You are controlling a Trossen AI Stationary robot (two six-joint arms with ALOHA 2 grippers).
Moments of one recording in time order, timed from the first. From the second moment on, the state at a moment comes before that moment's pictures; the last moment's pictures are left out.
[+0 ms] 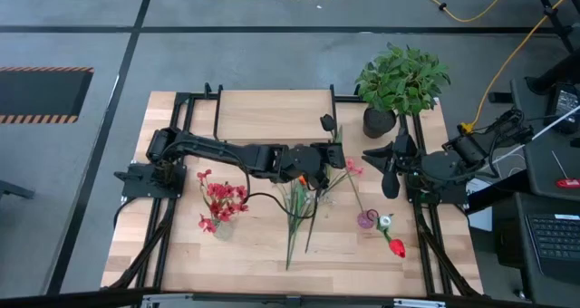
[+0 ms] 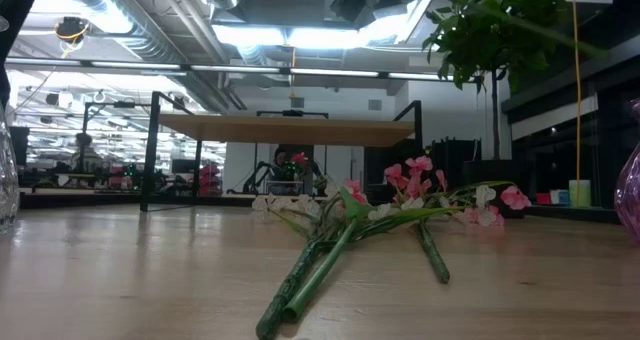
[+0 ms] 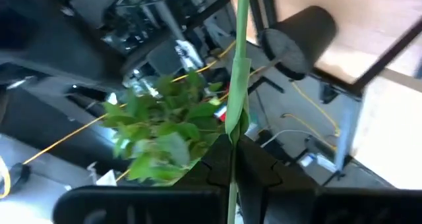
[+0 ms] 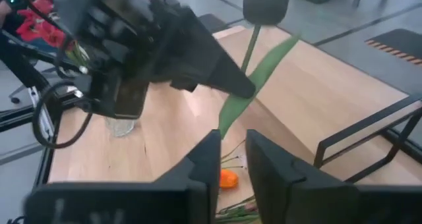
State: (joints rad) left arm -0.13 1.93 1.76 -0.17 -0.71 1.95; right arm 0.50 0.86 1.01 -0.65 0.75 0.54
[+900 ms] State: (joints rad) left arm -0.13 1.93 1.76 -0.05 -0.68 2.05; right arm 0.36 0.99 1.01 -0.56 0.54 0.52
